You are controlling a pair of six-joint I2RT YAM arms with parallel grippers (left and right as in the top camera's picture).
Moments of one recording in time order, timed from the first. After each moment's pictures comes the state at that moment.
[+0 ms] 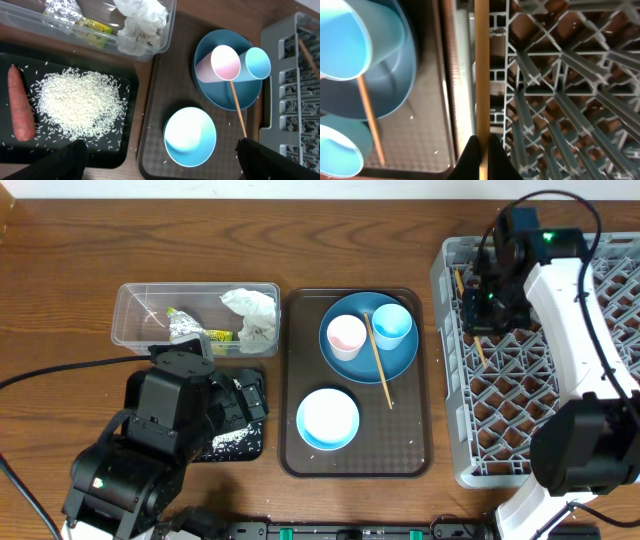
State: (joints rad) left arm -0.39 0.88 1.18 -1.18 -0.06 -0.65; right arm 0.06 1.88 1.70 -1.37 -0.08 0.08
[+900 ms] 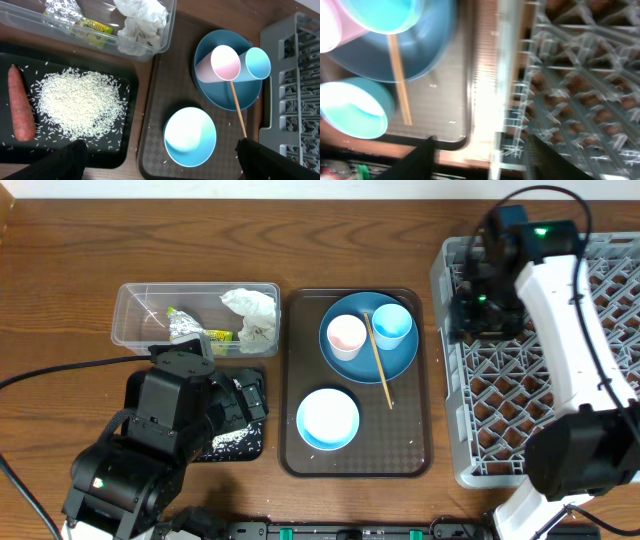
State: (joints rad) left arm -0.39 0.88 1.18 -1.18 -0.06 -0.65; right arm 0.16 1.86 1.82 -1.55 -0.14 0.11
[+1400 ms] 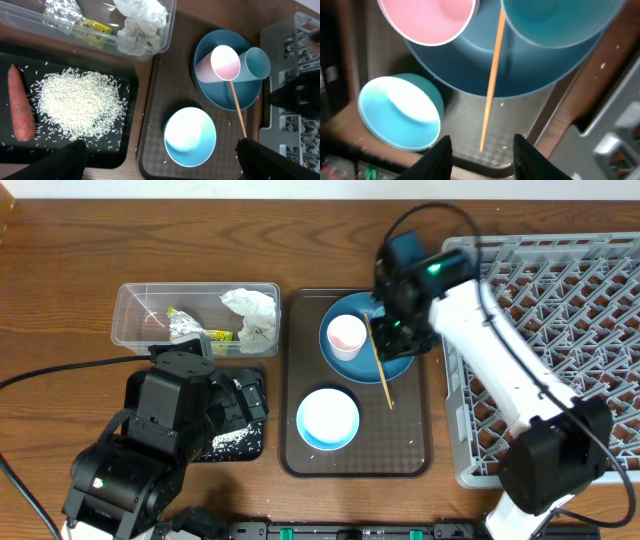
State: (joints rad) left arm -0.39 0.88 1.18 -1.18 -0.06 -0.65; right arm 0.49 1.86 1.66 -1.30 -0.13 0.24
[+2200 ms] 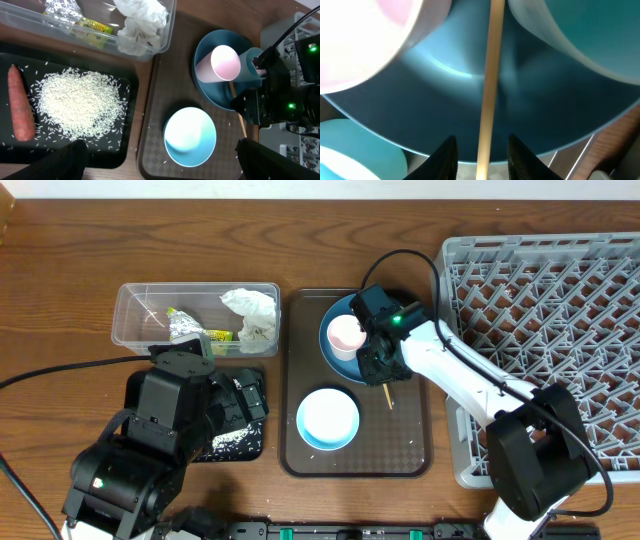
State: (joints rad) left arm -0.39 0.88 1.18 -1.18 -0.06 -0.65; right arm 0.57 1.86 1.33 -0.92 0.02 0.33
